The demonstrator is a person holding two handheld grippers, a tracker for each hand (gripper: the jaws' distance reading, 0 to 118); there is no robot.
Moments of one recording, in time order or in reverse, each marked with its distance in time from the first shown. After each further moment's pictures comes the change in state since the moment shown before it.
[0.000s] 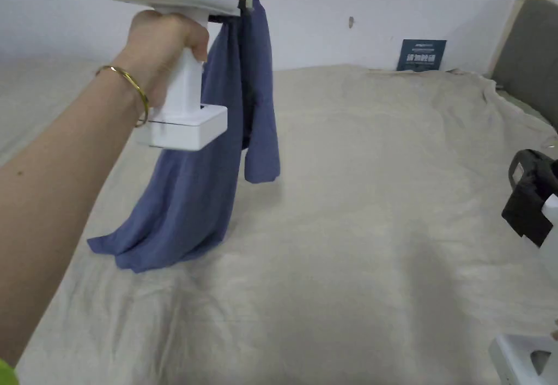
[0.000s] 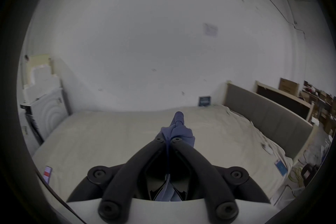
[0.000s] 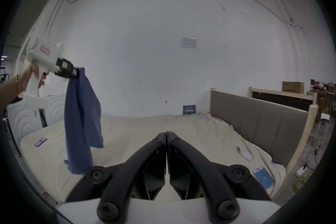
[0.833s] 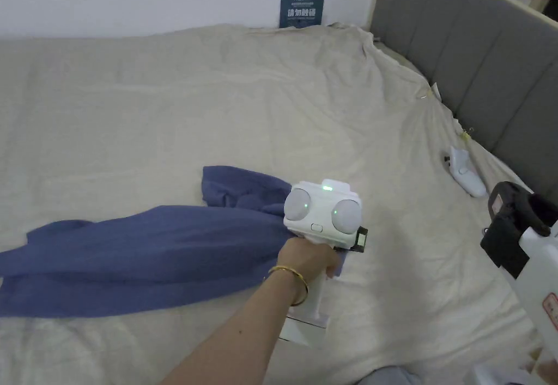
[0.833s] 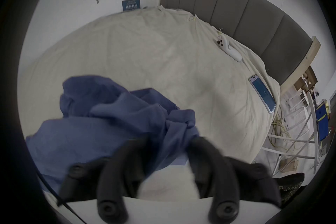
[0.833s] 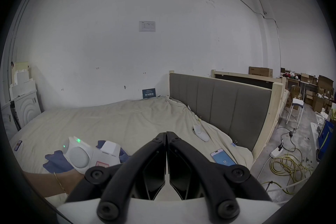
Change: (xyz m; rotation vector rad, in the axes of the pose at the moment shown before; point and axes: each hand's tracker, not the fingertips) left arm 0.340 -0.268 -0.134 -0.657 -0.342 -0.135; right arm 0.100 -0.035 0.003 -0.133 -0.260 -0.049
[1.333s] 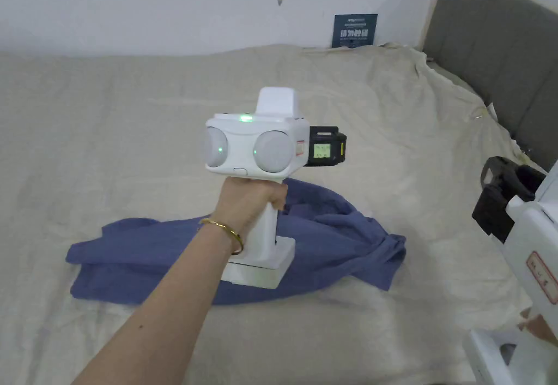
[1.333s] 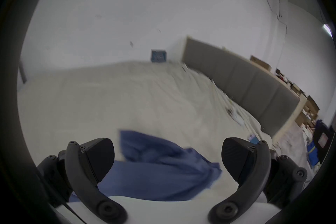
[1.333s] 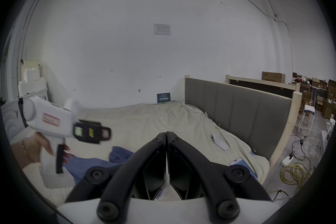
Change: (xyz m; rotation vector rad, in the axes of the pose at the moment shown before) left arm -0.125 0.017 0.152 0.538 0.162 0.154; right arm -0.054 0.015 -0.028 0.049 0.148 0.031
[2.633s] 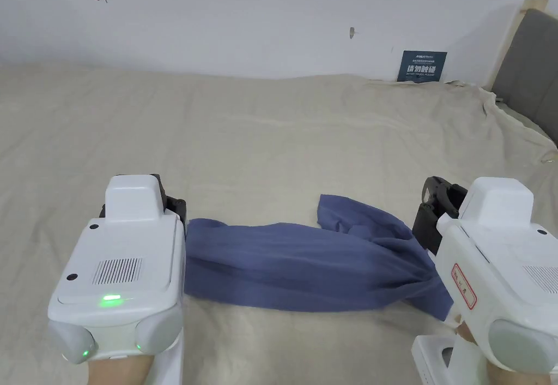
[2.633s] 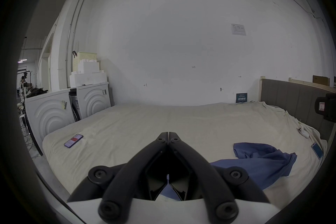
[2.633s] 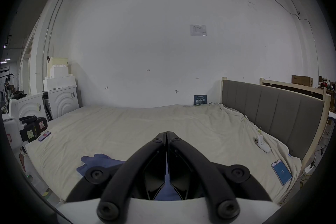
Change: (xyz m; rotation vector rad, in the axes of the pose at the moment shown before) left arm -0.134 -0.109 0.193 0.330 0.584 -0.001; right arm -0.102 -0.021 -0.011 0.011 0.227 0.033
